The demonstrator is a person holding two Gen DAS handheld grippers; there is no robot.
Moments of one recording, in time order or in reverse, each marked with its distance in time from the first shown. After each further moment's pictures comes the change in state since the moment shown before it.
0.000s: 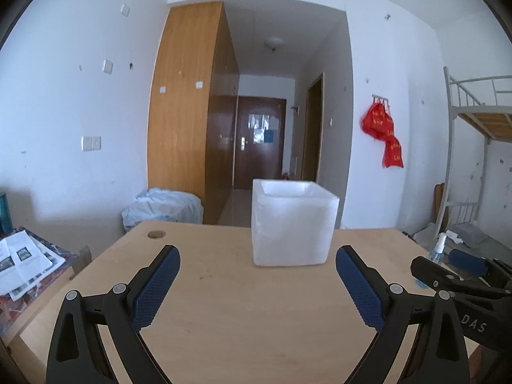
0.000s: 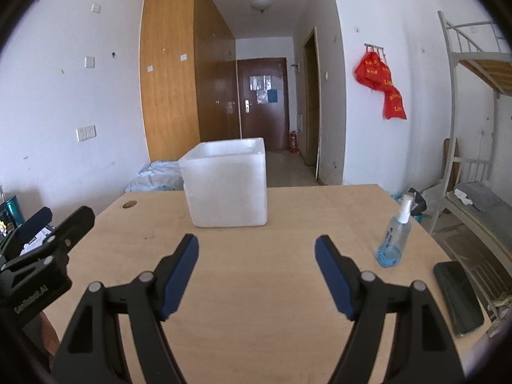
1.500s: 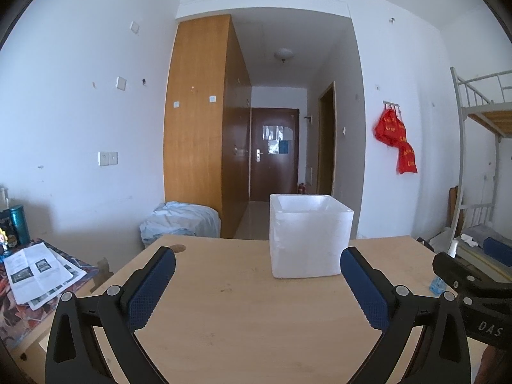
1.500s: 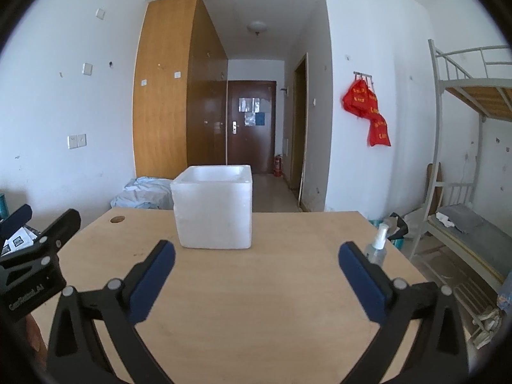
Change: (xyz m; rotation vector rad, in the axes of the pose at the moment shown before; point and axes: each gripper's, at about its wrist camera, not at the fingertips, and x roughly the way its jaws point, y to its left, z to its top) left arm -0.015 -0.003 0.009 0.024 -0.044 0.083; right arm -0.024 0.001 0.006 -0.048 -0.092 -0.082
